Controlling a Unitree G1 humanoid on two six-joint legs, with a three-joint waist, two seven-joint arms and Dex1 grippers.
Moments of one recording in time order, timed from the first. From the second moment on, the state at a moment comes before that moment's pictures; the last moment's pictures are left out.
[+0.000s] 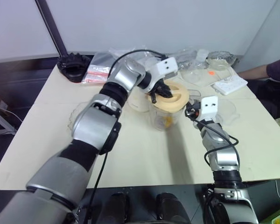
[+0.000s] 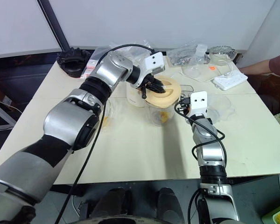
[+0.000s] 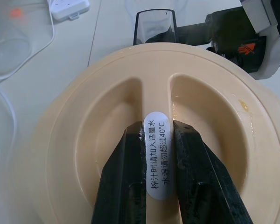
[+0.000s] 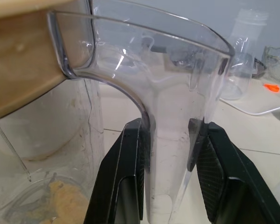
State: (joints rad) left arm -1.49 0.04 -0.17 1.25 0.25 0.19 -1.18; right arm -0.35 -0.24 -0.12 0.08 0.06 0.25 0.19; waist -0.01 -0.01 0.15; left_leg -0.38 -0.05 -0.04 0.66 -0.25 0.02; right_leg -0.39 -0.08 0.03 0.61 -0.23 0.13
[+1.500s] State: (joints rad) left arm -1.73 0.20 -0.02 1.23 0.09 0.16 -1.03; right arm -0.39 -0.29 -0.10 0.07 0.08 0.21 0.28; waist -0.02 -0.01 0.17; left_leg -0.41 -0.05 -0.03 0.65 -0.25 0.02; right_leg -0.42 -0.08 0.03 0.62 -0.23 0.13
